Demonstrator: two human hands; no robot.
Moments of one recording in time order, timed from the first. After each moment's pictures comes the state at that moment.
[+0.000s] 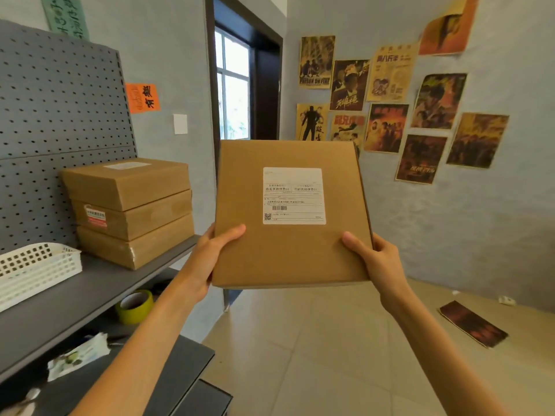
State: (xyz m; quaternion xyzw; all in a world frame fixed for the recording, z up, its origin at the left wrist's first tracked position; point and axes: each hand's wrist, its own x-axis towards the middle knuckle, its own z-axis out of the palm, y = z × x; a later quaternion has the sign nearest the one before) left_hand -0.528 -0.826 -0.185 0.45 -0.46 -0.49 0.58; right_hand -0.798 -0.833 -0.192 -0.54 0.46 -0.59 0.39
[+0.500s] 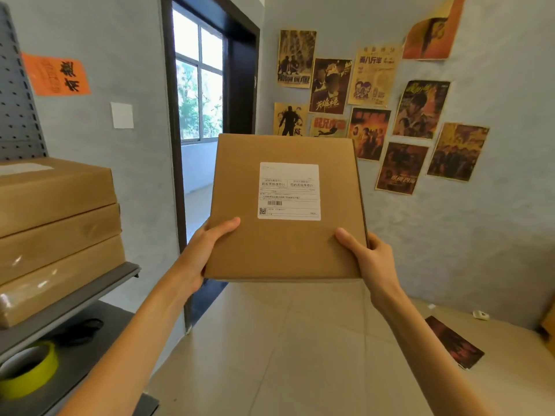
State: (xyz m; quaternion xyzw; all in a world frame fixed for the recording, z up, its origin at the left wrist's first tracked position) left_hand -0.598 -1.022 -0.182 0.43 -0.47 -0.51 0.58; right_hand -0.861 -1.014 -0.186 -0.52 0.47 -0.61 0.36
